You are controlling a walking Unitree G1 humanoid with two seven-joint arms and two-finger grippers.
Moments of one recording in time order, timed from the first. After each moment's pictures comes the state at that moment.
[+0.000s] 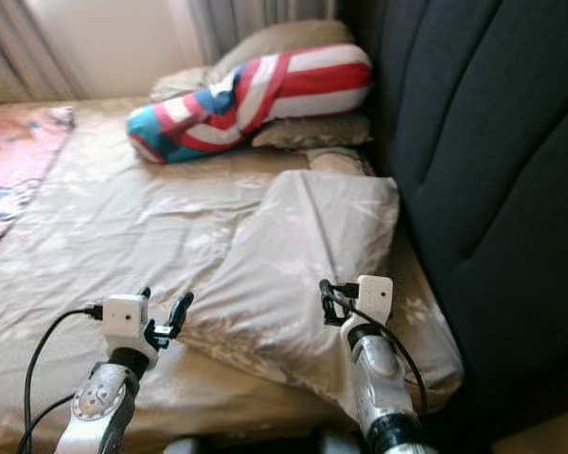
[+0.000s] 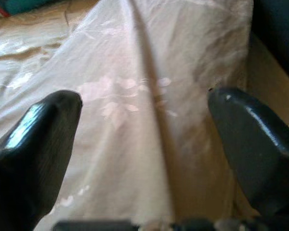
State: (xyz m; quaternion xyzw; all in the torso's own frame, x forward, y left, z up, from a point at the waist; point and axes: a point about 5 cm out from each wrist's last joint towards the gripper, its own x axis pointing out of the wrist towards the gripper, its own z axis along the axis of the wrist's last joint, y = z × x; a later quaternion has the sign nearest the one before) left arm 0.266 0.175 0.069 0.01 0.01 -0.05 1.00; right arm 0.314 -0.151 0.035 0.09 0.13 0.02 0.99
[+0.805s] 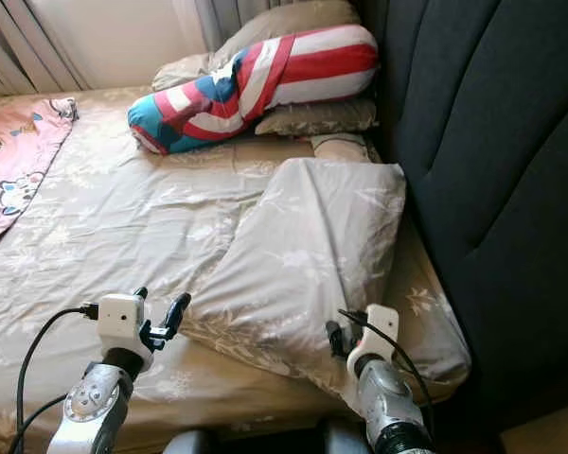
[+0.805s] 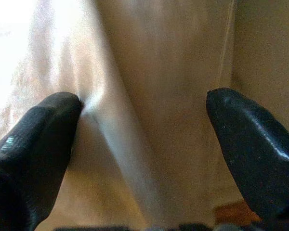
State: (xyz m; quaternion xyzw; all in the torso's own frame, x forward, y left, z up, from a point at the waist) left arm 0.262 0.180 0.074 0.02 0.01 -0.06 1.00; right arm 0.286 -0.160 -0.011 0.19 0.29 -0.02 0.94
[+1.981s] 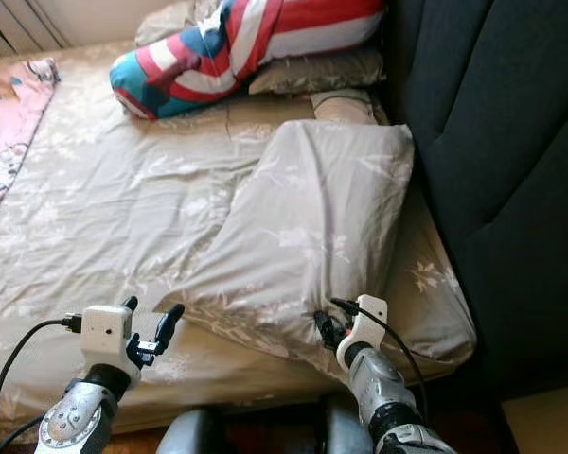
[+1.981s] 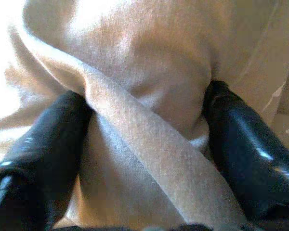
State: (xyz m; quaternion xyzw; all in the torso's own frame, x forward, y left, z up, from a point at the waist) left arm 0.231 0.179 0.093 0.02 0.02 -0.06 1.00; right arm 0.302 -0.143 -0.001 0.20 0.29 0.04 0.94
